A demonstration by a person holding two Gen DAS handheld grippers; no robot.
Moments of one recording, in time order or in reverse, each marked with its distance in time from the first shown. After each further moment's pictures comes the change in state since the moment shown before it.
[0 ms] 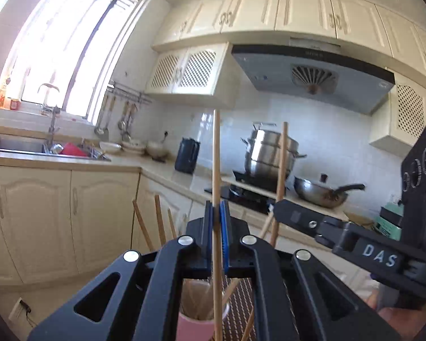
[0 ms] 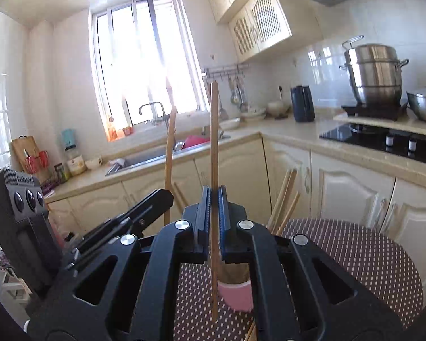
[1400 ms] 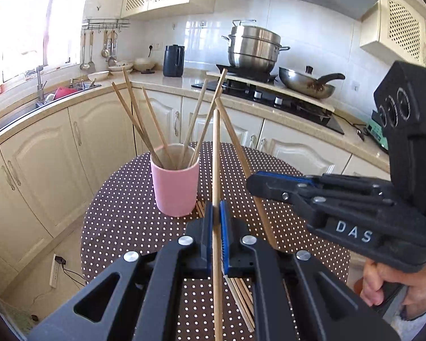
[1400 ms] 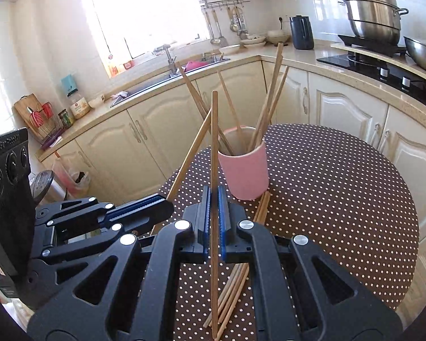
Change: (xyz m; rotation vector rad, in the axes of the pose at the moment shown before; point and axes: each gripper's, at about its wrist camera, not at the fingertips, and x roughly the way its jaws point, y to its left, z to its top) left arm -0.083 -0.049 -0.050 0.144 0.550 0.009; right arm -0.061 0.014 -0.067 0.047 0.416 0.021
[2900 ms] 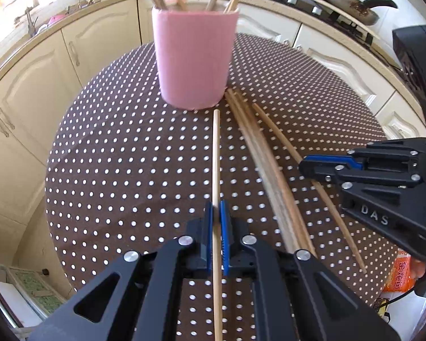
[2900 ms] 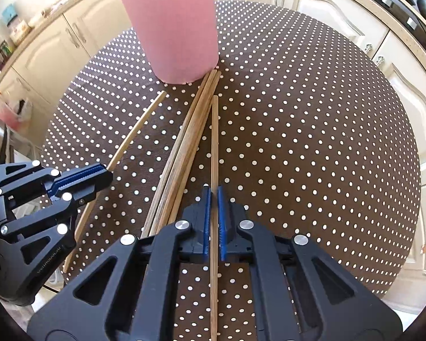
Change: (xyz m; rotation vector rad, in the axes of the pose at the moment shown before) left arm 0.125 0.028 -0.076 -0.032 0.438 0.067; right arm 0.133 -0.041 -0.068 -0.006 0.506 -0.240
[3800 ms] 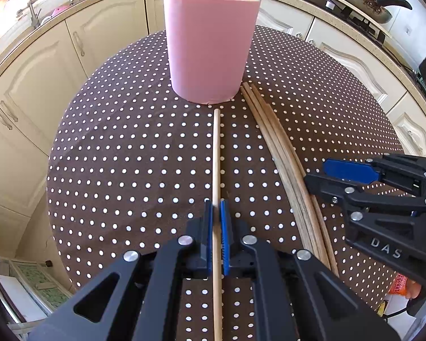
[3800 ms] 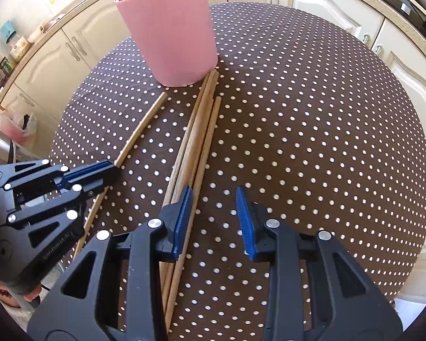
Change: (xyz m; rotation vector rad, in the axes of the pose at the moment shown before) left arm 0.020 0.013 0.009 -0.032 0.066 0.036; right arm 0.000 -0.011 -0.005 0.052 0.001 0.022
